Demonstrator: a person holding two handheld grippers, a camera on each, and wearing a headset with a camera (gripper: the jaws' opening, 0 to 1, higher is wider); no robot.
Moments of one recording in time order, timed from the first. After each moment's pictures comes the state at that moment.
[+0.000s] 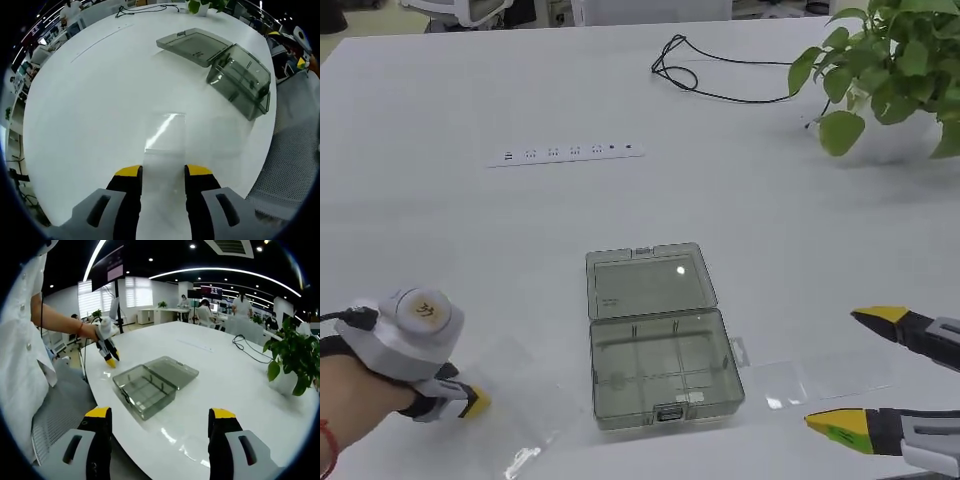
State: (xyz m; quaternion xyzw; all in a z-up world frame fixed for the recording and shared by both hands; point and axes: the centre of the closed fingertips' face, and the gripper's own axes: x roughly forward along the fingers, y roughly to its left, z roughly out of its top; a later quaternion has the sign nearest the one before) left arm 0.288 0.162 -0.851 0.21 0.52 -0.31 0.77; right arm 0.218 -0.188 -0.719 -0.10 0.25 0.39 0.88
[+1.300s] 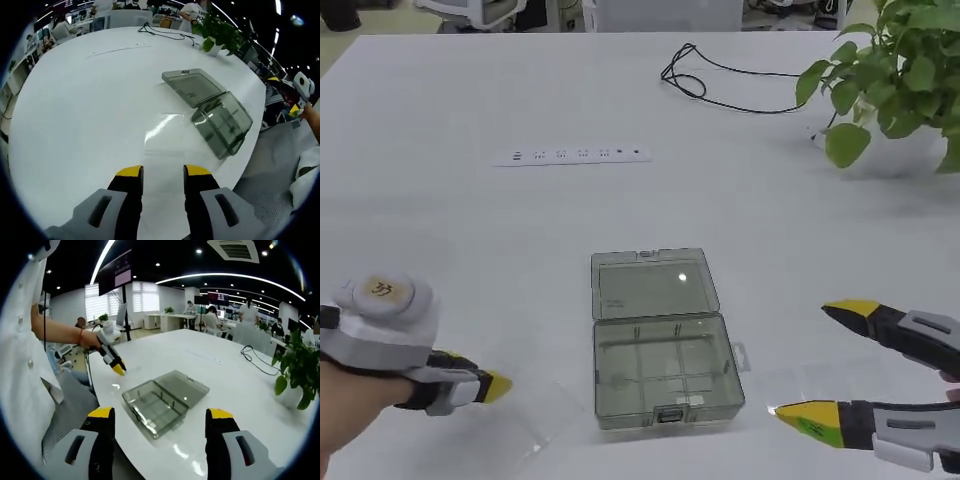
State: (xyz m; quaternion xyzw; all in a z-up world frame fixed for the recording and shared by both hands) left arm 0.274 0.123 -0.799 0.01 0.47 -0.29 0.83; right arm 0.224 -0.143 -0.684 -0.10 0.22 0.42 0.88
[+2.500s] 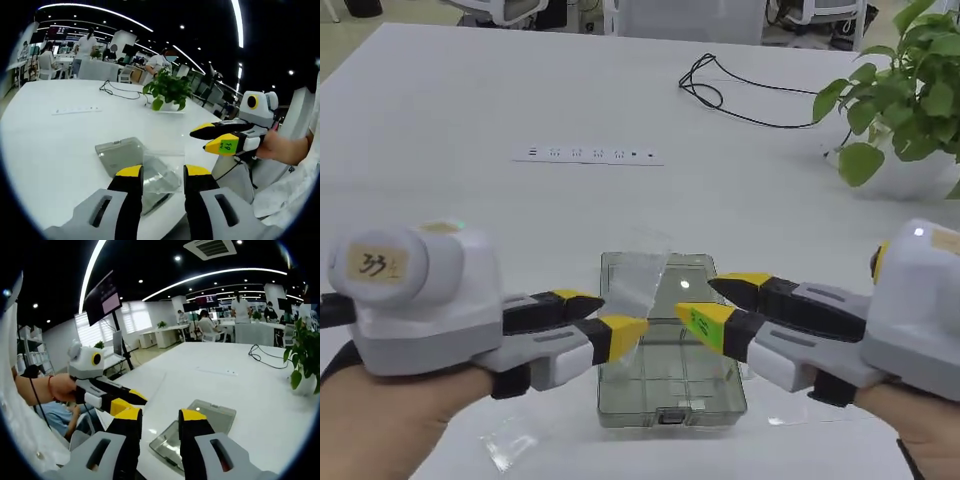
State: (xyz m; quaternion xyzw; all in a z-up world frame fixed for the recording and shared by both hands) left arm 0.256 -0.003 -0.660 -0.10 0.27 -0.42 0.86; right arm 0.251 -0.052 -0.632 0.04 0.21 0.40 0.89
